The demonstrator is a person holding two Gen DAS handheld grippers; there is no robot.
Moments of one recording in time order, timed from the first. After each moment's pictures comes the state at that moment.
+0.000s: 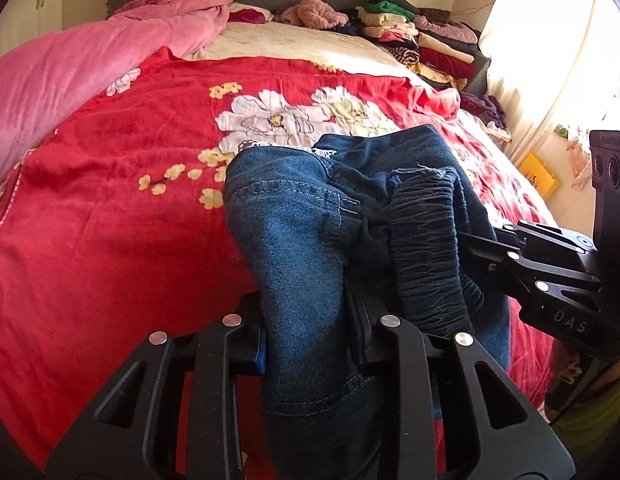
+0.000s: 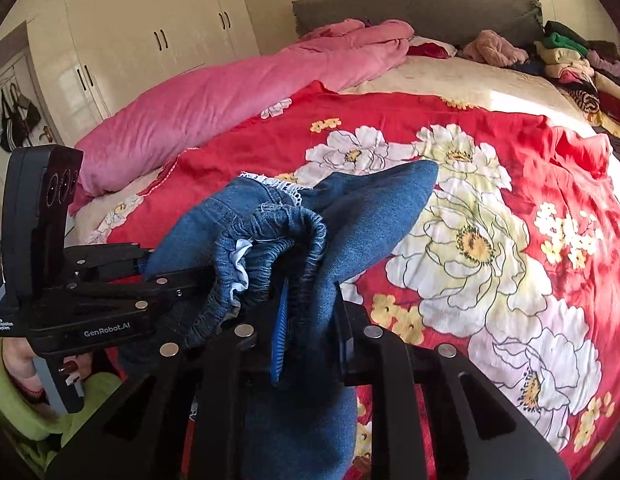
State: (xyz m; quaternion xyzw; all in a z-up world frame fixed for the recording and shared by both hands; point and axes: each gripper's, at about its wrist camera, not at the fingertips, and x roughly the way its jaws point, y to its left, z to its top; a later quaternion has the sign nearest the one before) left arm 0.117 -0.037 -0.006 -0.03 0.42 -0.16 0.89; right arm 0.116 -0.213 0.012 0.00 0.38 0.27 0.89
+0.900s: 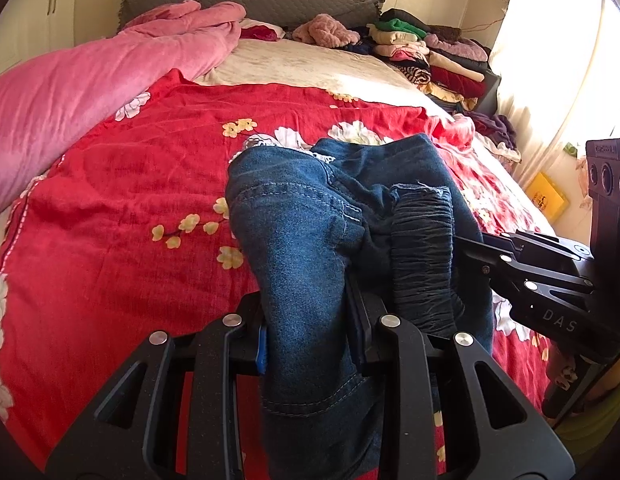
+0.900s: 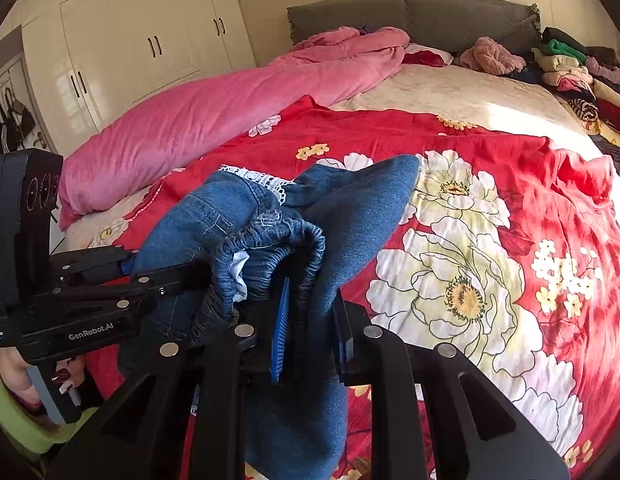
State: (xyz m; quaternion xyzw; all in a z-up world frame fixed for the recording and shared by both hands) left arm 0.150 -0.031 0.013 -0.04 0.40 -0.14 0.91; right arm 0.162 -0.209 0.025 0.00 0.37 0.26 0.89
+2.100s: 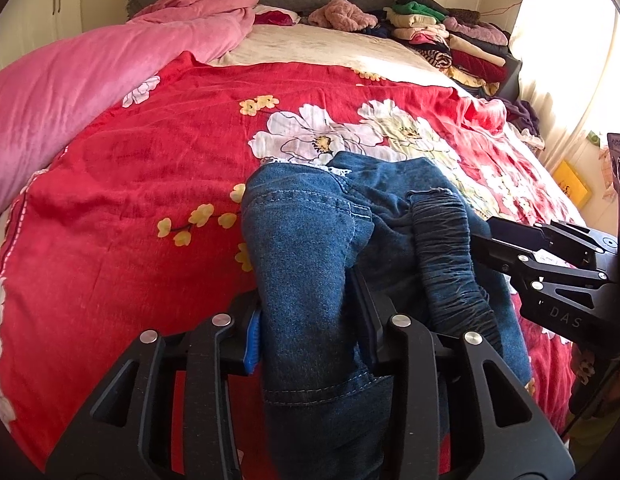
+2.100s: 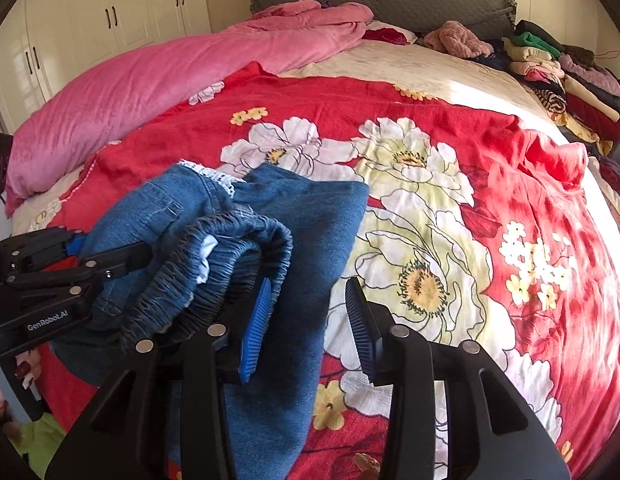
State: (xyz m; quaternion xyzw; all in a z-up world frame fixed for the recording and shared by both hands) left arm 0.176 -0.029 -0.017 -0.02 0.42 -0.11 0.90; right arm 0.193 -0.212 -0.011 -0.05 0.42 0.17 0.89
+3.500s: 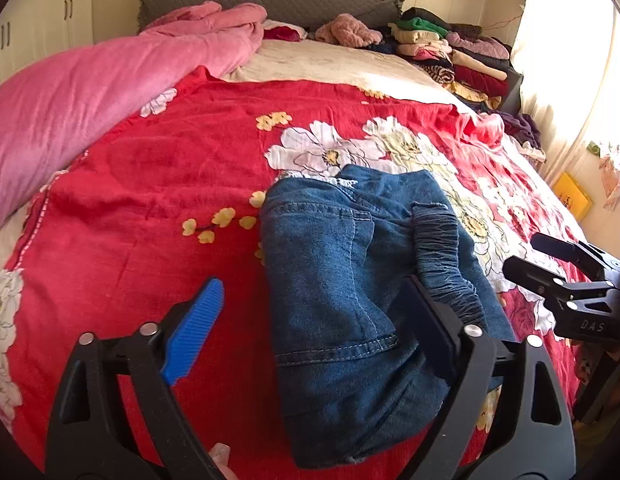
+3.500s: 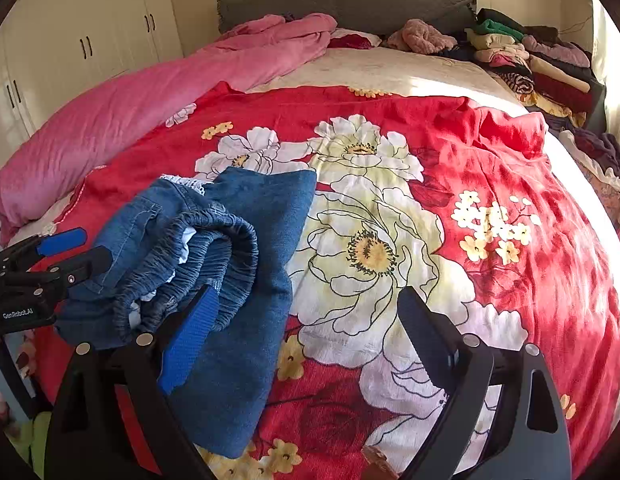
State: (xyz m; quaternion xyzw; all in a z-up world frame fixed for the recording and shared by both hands) left arm 0.151 -0.015 0.000 -0.02 0.39 -0.09 0.91; right arm 0.152 -0.251 0.002 0.00 0.39 0.13 0.91
